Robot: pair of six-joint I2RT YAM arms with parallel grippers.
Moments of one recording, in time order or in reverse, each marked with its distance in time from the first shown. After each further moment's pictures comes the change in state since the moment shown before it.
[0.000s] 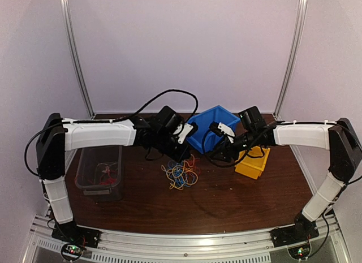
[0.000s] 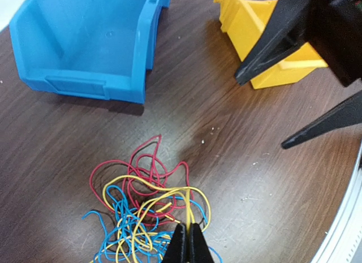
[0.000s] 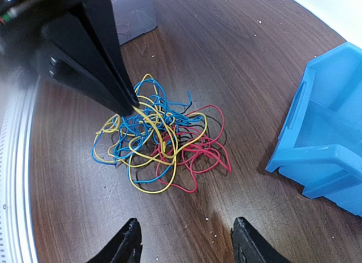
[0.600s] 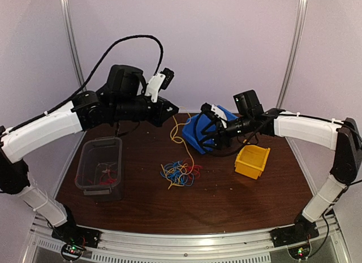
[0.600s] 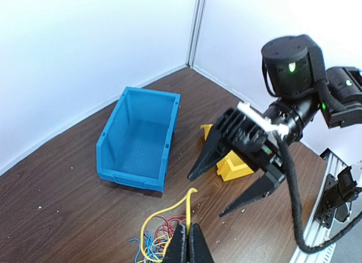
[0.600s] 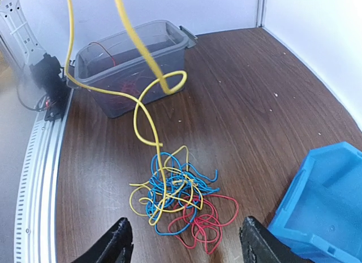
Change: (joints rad) left arm -0.013 -0.393 0.033 0.013 -0.119 0.014; right arm 0.067 -0.030 0.171 -0.026 -0.066 0.047
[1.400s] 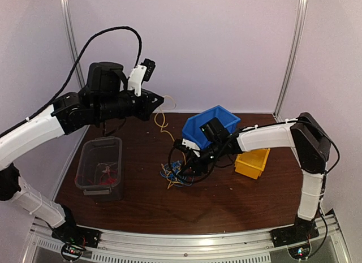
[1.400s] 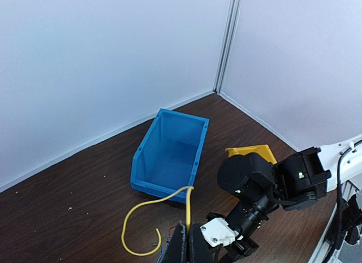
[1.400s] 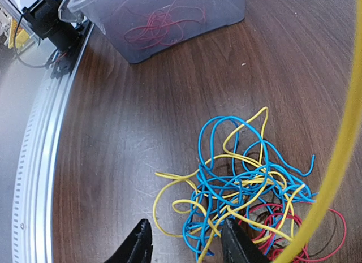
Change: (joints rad) left arm 0.000 -0.148 -0.064 0.032 -0.152 -0.007; right arm 0.189 0.333 0.060 0.047 0.000 0.013
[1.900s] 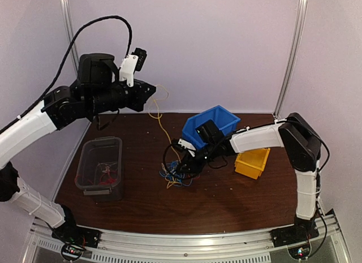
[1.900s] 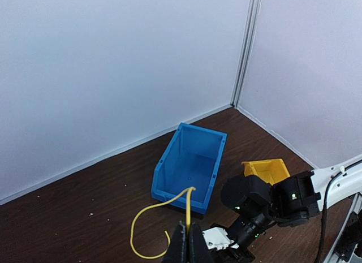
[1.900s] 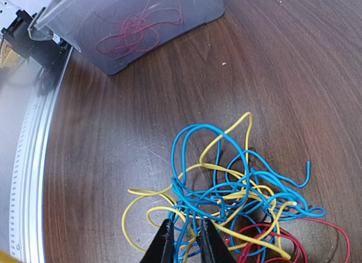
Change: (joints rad) left arm -0.001 -0.022 0.054 -0.040 -0.093 0.021; right arm 0.003 0.103 0.053 0.079 0.014 0.109
